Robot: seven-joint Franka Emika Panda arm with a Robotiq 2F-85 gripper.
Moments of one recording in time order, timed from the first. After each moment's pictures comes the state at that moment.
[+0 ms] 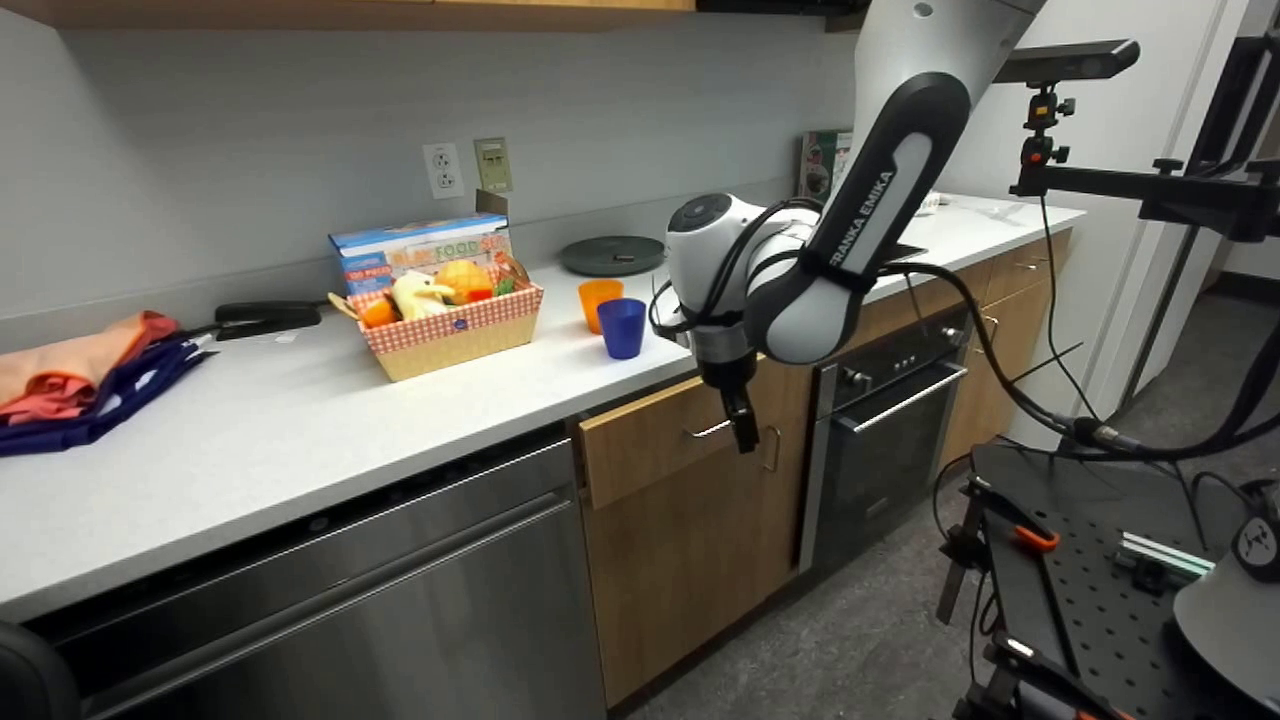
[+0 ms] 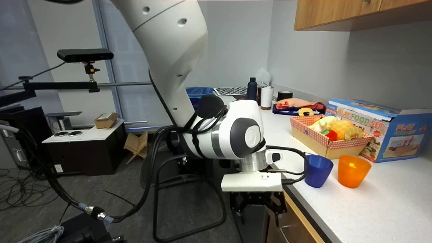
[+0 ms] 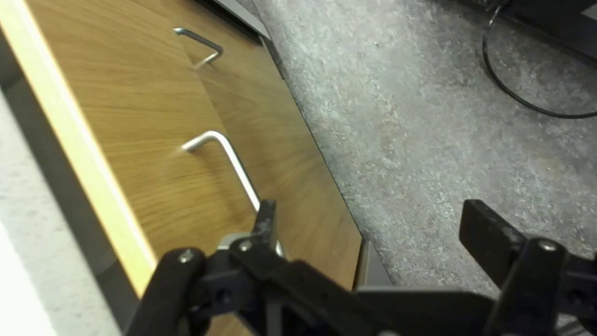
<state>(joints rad) -0.04 0.44 -0.19 -2.23 -0.50 2.61 -0.27</state>
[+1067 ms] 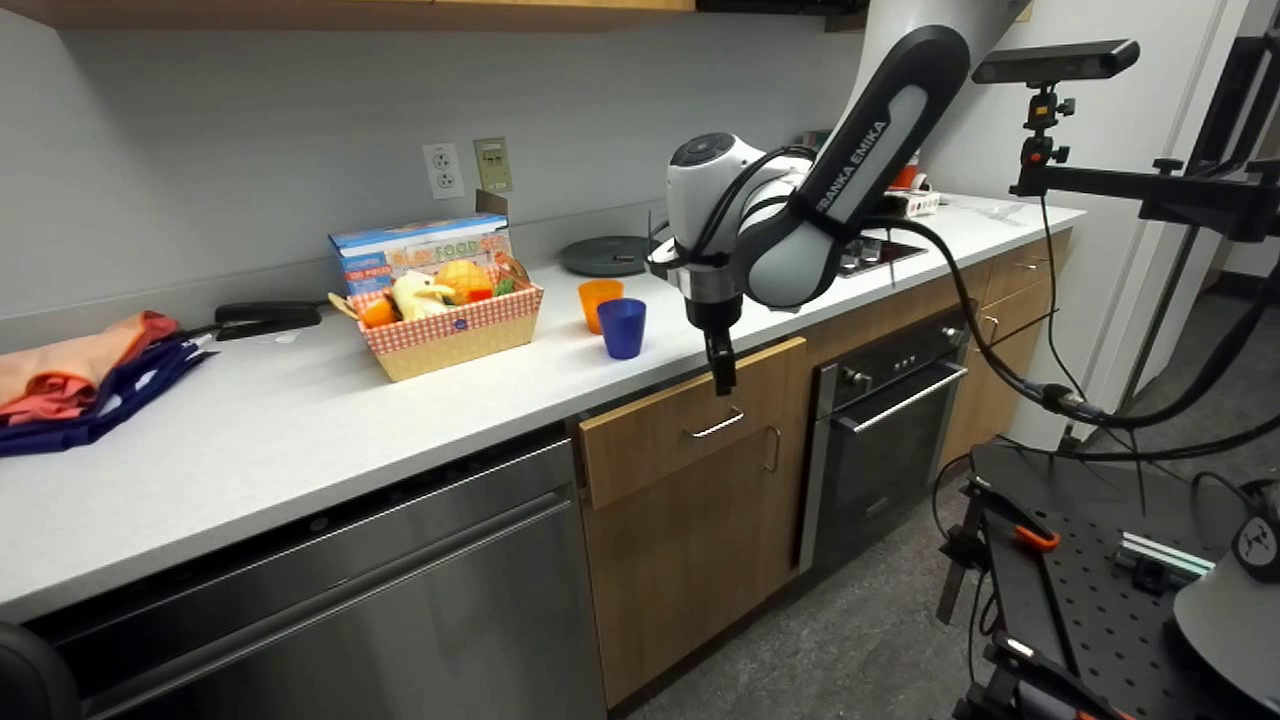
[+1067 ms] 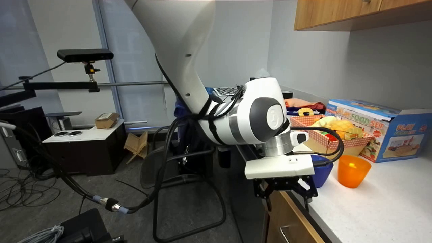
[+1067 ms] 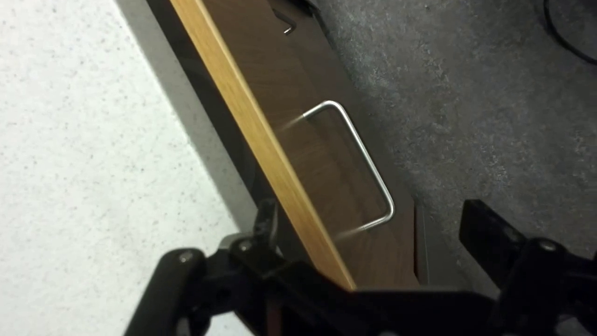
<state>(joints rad) -0.12 0.40 -0.18 -2.15 -0.50 2.62 -0.31</state>
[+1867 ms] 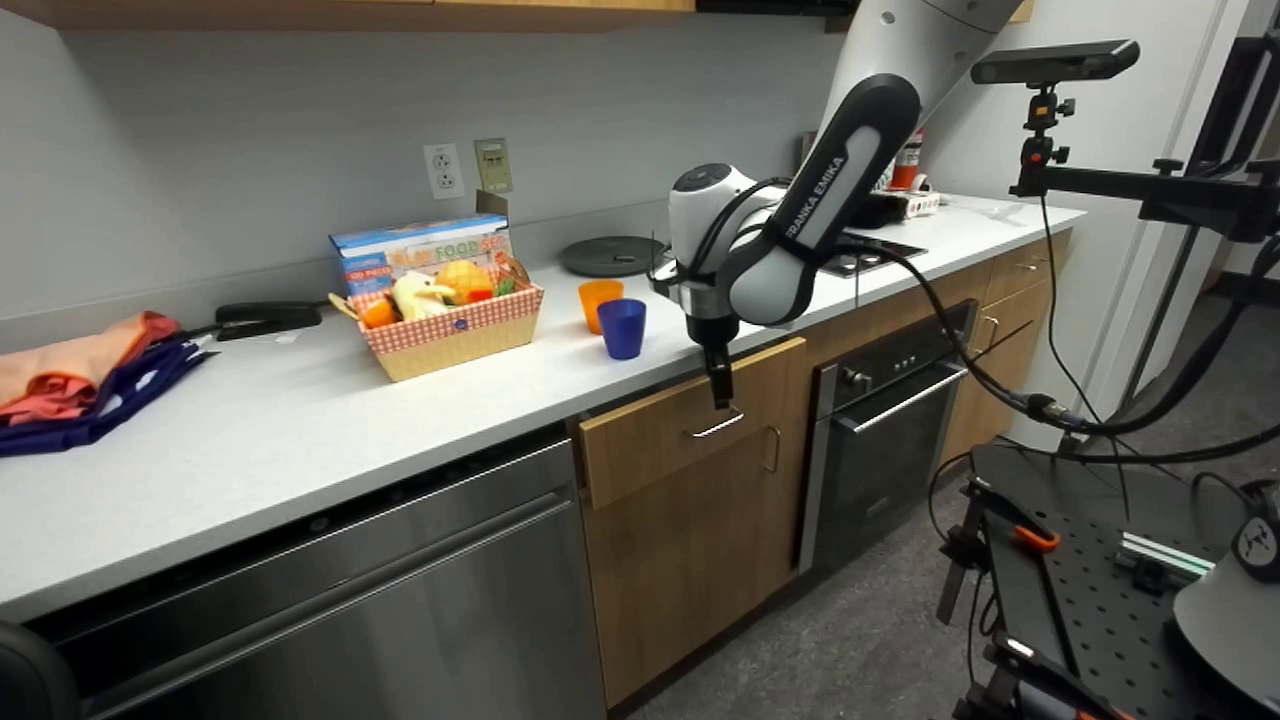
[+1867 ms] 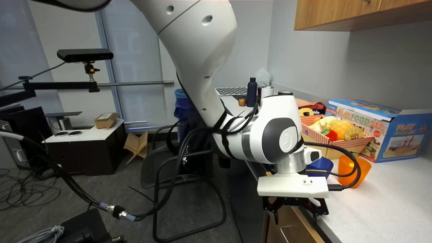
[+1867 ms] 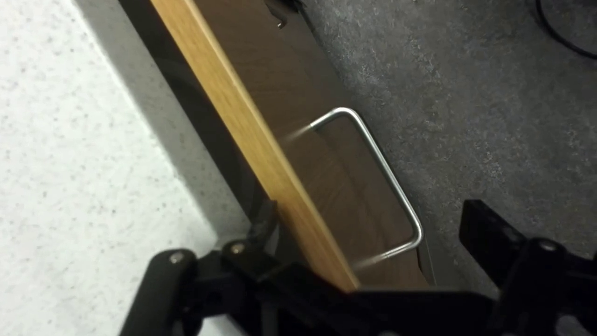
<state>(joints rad) -0.19 0.51 -0.15 -2.07 -0.42 2.65 -0.39</state>
